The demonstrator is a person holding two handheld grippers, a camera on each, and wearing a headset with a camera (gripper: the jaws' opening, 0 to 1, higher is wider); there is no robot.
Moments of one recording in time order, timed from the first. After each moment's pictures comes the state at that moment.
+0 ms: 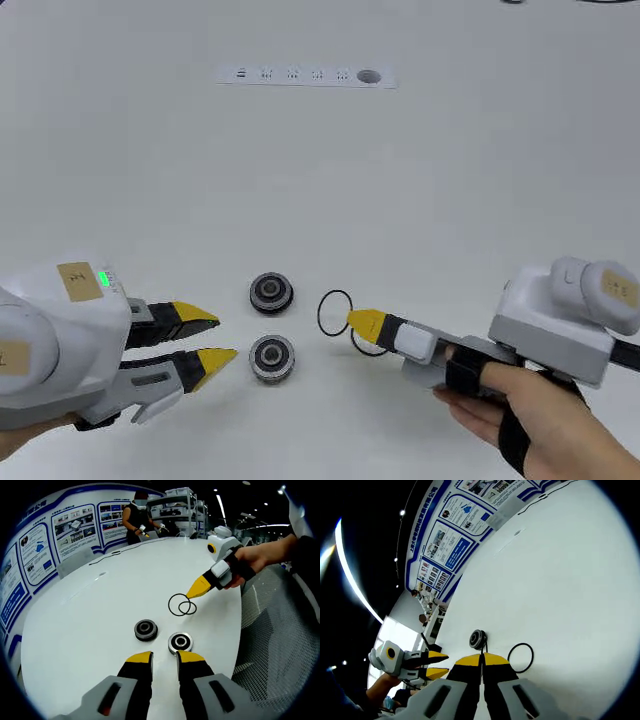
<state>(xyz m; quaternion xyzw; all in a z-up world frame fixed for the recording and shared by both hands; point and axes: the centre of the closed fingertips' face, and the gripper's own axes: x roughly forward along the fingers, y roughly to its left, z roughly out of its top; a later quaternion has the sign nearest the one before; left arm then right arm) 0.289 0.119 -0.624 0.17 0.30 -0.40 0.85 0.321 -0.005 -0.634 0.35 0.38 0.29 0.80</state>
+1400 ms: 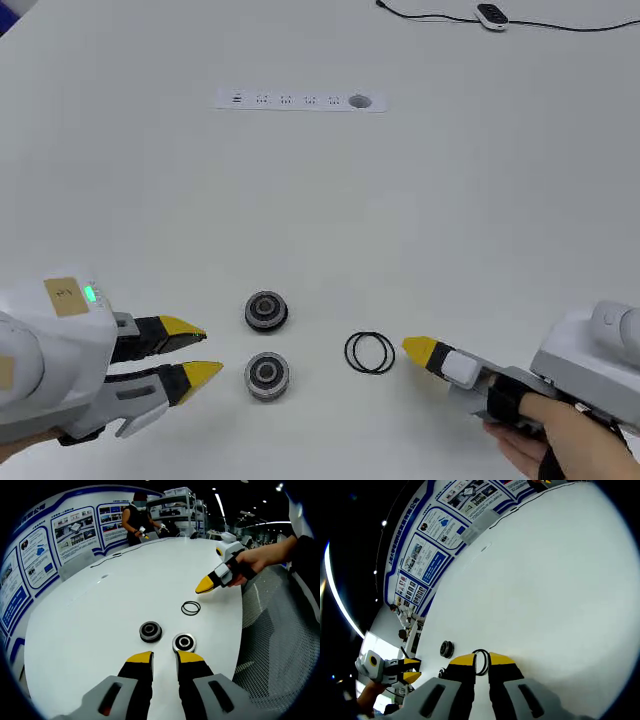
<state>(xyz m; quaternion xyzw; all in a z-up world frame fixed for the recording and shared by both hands) 0.299 0.122 -0.610 0.18 0.28 -0.40 0.85 0.330 -0.056 -0.646 0.35 0.36 0.20 0.84</state>
